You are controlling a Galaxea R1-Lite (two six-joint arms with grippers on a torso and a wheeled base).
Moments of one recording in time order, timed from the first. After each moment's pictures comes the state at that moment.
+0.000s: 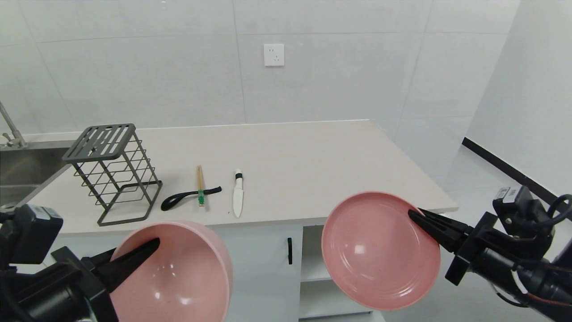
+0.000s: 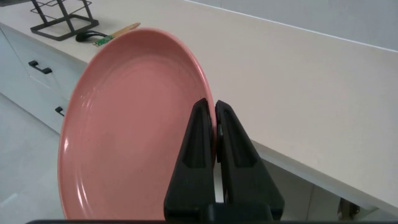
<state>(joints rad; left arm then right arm) -0.42 1.07 -0.12 -0.77 -0.11 -0.06 0.42 1.67 -0.02 -1.57 0.23 -0.08</state>
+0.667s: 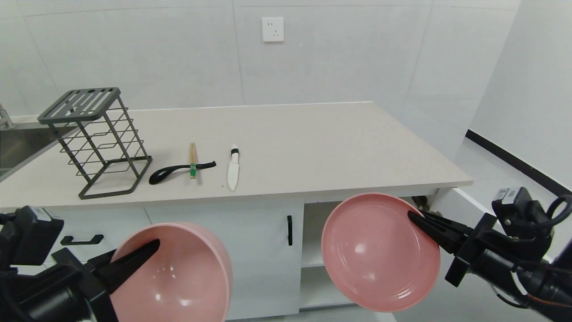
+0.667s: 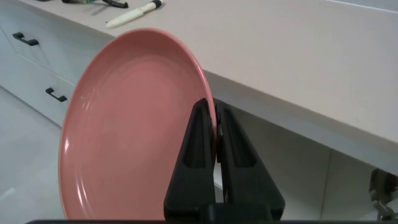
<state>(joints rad) -0.42 1.07 -0.11 -0.77 -0.11 -0.05 0.42 1.67 -0.01 -1.57 0.23 -0.08</state>
